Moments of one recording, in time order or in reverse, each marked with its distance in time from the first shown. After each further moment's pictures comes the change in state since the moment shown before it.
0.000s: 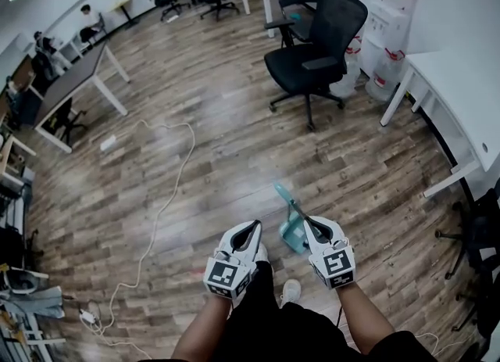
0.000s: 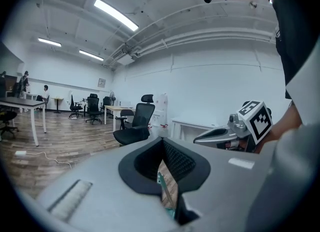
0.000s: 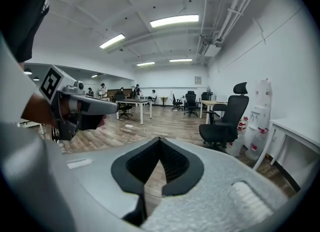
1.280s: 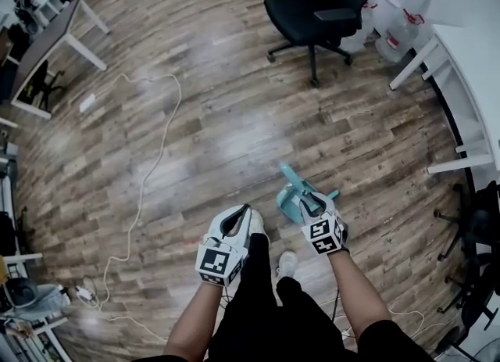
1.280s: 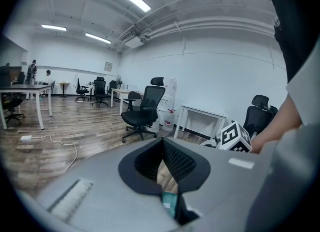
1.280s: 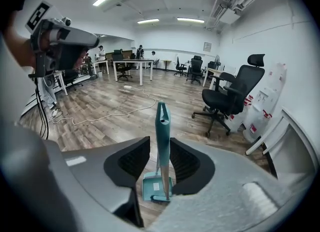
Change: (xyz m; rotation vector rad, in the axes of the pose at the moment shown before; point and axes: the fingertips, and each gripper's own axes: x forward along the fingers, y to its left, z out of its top) left arm 0.034 0.082 -0.096 -0.077 0.165 0.043; right arm 0.130 -0.025 -0.180 -0.092 0.443 0.009
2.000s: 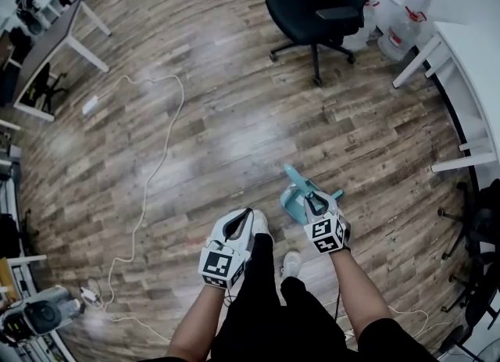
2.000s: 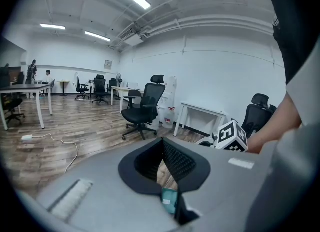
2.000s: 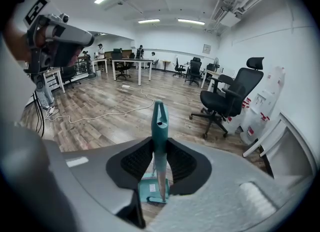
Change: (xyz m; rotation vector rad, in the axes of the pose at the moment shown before) left arm -0.003 0.001 -0.011 -0.004 0.033 -0.003; right arm 0.008 -0.005 0.000 -0.019 -0.011 -0.032
